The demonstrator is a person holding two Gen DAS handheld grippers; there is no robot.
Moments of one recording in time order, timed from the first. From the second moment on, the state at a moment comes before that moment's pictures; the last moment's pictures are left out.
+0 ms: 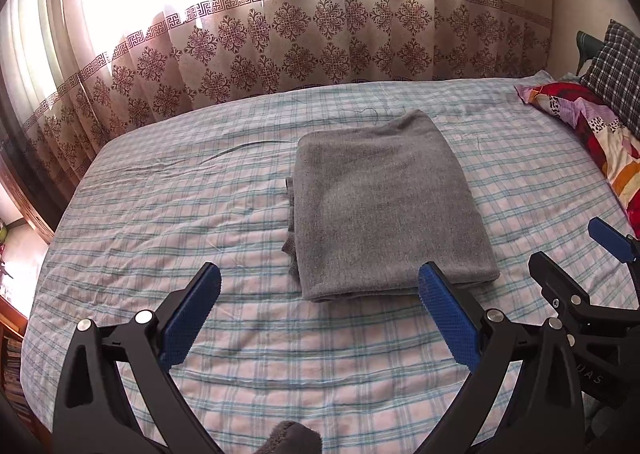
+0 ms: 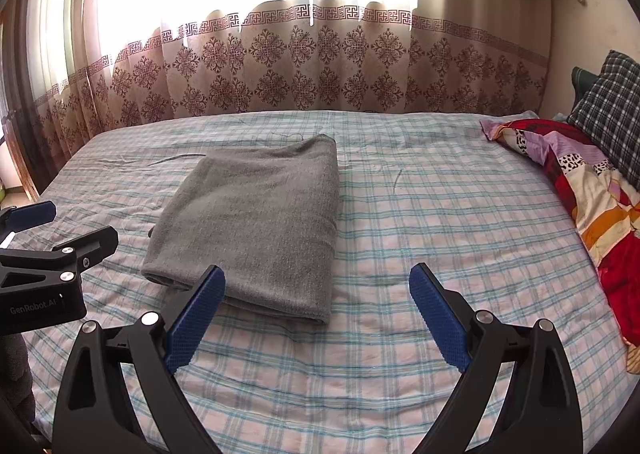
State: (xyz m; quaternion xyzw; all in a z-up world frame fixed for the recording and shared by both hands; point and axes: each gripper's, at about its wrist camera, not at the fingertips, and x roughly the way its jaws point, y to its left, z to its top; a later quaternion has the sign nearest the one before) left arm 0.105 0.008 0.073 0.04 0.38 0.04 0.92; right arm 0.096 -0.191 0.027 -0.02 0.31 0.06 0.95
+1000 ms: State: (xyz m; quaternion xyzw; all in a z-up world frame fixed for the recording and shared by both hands) left arm 0.120 0.011 0.057 0.04 0.41 0.04 0.91; right arm 0.108 -0.191 0.021 -0.03 0.32 0.06 0.94
